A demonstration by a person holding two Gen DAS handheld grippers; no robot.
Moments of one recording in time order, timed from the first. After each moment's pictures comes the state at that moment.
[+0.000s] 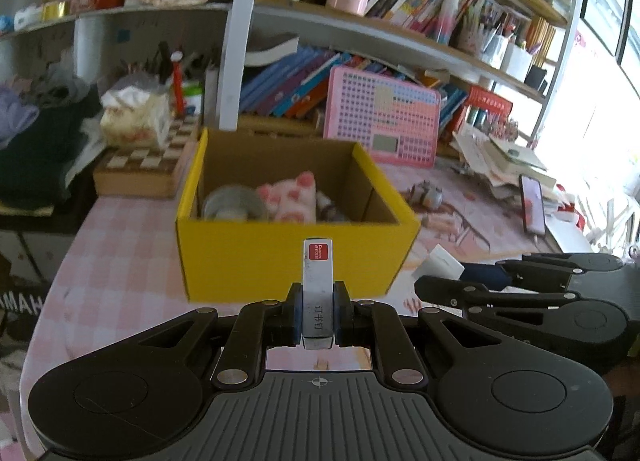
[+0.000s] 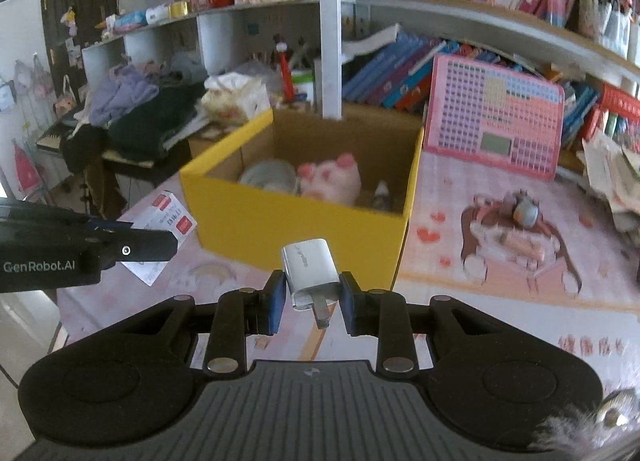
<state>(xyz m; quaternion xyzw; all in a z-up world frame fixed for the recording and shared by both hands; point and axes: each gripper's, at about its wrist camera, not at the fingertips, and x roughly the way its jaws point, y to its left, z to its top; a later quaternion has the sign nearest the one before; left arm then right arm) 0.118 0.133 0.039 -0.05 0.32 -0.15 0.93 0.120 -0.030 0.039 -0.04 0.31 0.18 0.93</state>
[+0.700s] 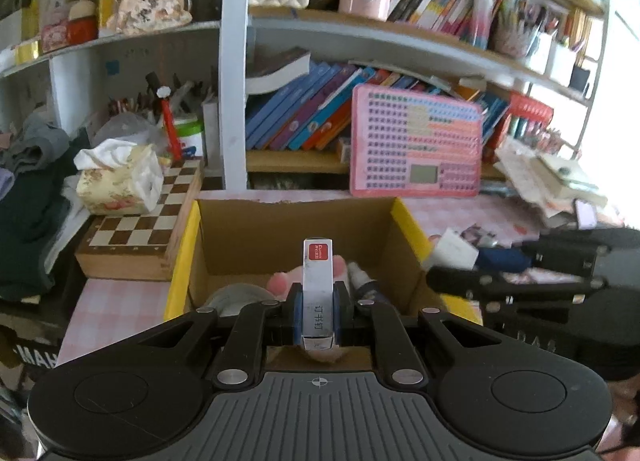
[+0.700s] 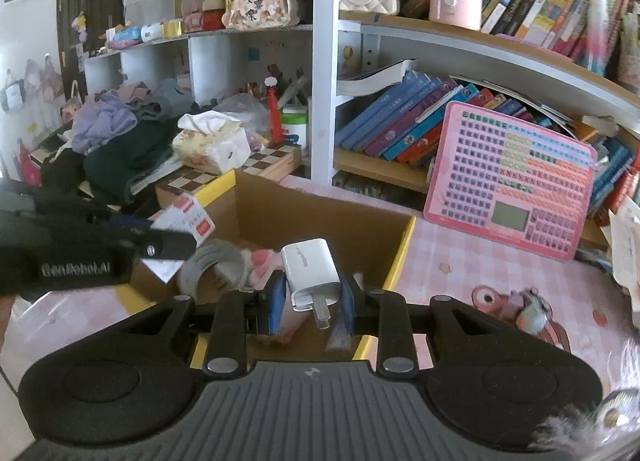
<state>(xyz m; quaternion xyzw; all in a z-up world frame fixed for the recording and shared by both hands) 0.248 0.103 0.044 -0.01 0.32 -0.11 0.94 0.257 -0.045 0.055 -0.07 0.28 0.21 0.93</state>
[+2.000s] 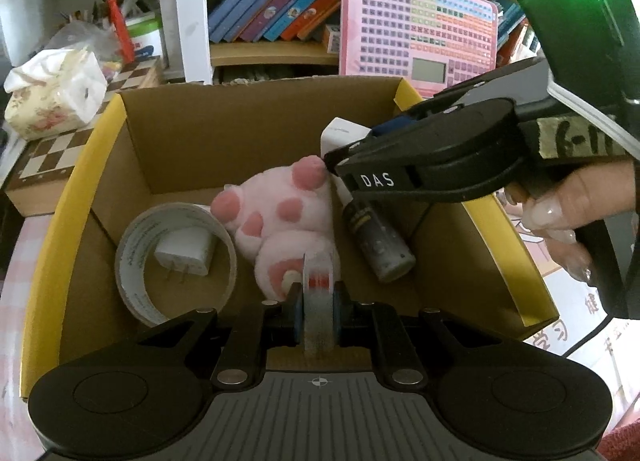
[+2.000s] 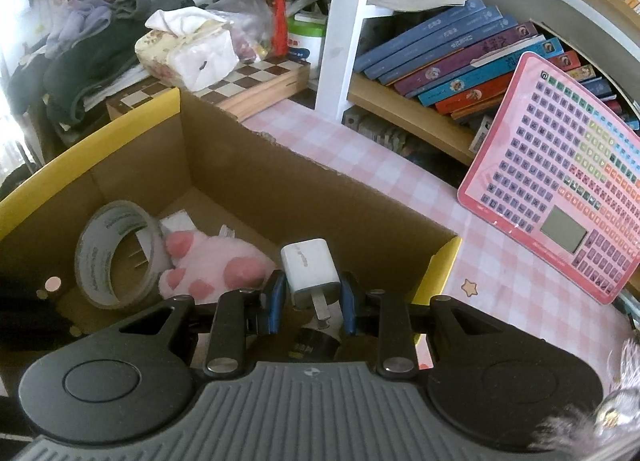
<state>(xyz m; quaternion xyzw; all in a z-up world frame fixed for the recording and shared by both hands) 0.302 0.068 -0.024 0.00 0.45 -0.12 0.89 0.392 -0.010 -0.004 -0.17 0.38 0.24 0.88</state>
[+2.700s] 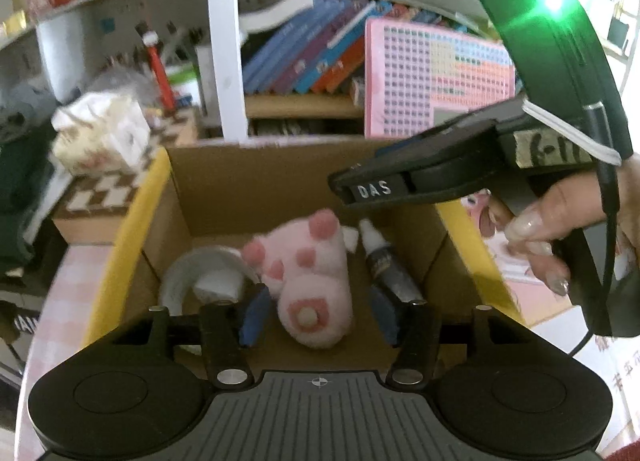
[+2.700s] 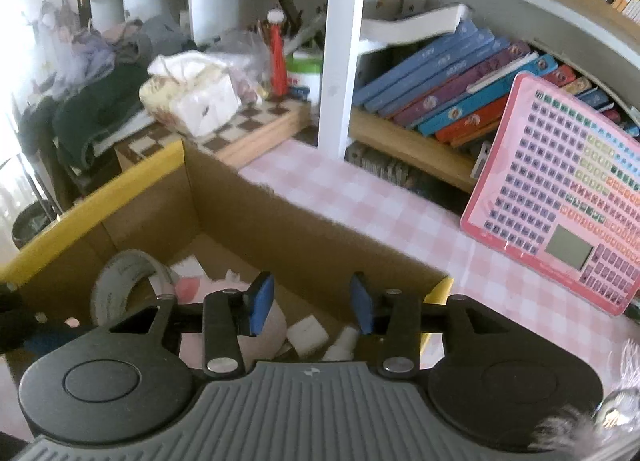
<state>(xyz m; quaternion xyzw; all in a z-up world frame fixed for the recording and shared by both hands) 0.282 0.064 0.008 0.01 0.38 -0.07 0.92 0.395 -0.021 0.023 -0.12 0.34 0.26 0.90</state>
